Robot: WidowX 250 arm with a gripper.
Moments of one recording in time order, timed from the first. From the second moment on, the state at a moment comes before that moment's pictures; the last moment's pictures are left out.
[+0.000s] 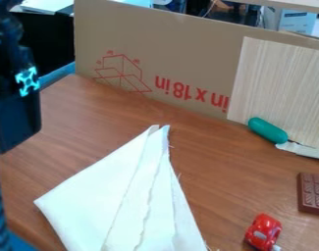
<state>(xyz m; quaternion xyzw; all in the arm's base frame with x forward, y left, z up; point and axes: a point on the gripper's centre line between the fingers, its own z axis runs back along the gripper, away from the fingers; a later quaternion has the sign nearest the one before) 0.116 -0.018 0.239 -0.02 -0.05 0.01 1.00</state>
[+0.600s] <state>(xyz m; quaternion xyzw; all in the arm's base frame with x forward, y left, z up) 0.201 0.064 0.183 0.06 -0.02 0.16 0.98</state>
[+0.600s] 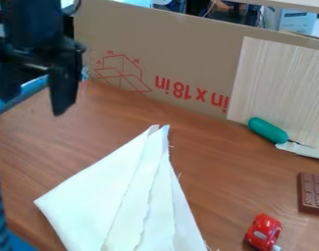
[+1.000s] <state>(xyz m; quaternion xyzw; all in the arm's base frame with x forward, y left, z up) 0.199 0.065 0.183 0.06 -0.02 0.16 0.98</state>
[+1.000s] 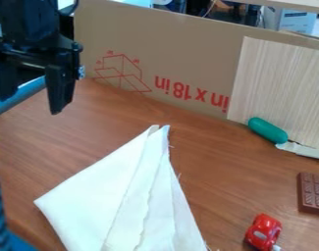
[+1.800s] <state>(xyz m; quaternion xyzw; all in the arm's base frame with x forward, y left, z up) 0.229 0.065 0.090 0.07 -0.07 0.03 0.99</state>
